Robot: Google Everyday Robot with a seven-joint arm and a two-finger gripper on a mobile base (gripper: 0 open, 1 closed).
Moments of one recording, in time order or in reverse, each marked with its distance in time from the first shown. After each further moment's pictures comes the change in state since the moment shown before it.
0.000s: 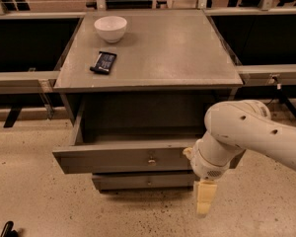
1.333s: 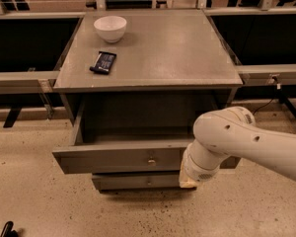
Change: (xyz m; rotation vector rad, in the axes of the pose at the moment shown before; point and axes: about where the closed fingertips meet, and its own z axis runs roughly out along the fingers) arm -0.005 -0.013 0.029 0.037 0.029 -0.045
